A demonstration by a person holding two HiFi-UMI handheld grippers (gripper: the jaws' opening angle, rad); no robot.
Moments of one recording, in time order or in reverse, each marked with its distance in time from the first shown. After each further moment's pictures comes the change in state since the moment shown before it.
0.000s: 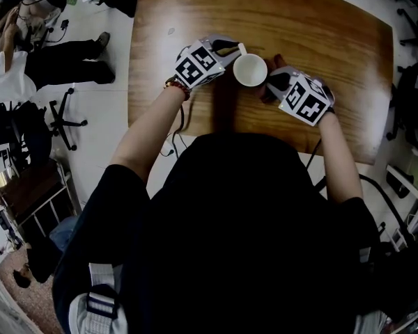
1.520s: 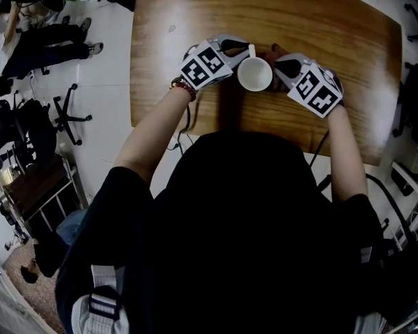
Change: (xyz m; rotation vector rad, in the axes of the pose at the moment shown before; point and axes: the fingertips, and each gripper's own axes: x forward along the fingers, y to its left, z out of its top) left arm 0.014 -0.012 0.008 0.014 -0.016 -0.050; right arm -0.005 -0.042 0.007 0.034 -0.069 -0.055
